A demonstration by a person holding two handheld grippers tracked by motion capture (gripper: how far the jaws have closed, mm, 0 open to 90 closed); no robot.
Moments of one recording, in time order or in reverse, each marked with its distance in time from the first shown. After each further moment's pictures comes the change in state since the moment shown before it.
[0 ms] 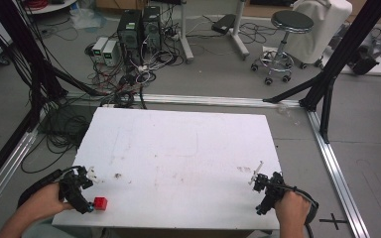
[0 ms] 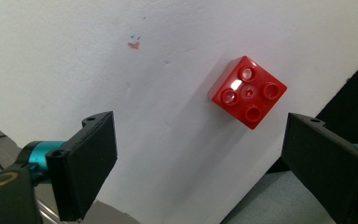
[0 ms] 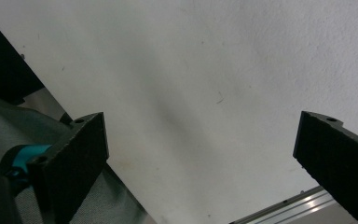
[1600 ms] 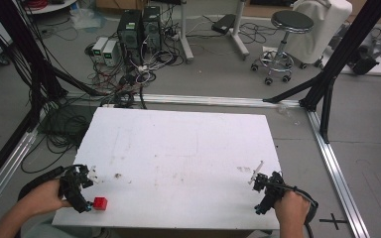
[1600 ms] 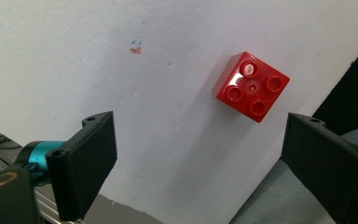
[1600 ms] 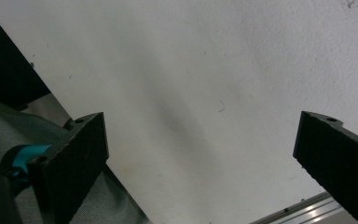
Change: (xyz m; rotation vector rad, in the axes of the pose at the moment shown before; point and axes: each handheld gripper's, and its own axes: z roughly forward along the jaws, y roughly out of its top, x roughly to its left) left arm 0.005 0.005 -0.004 0.030 -0.006 0.106; right arm 0.001 0.000 -0.002 -0.031 0.003 -0.005
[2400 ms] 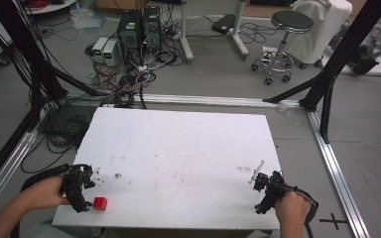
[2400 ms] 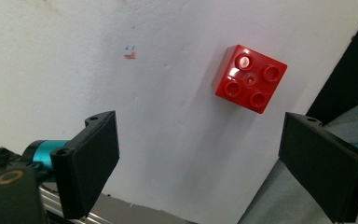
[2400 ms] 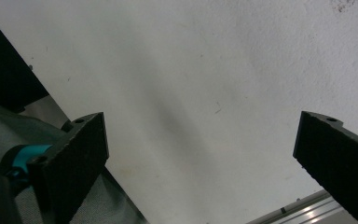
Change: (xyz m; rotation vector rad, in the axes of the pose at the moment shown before) left arm 0.001 0.008 0.001 0.046 -0.011 0.146; right arm 0.000 -0.001 -0.002 -0.012 -0.009 0.001
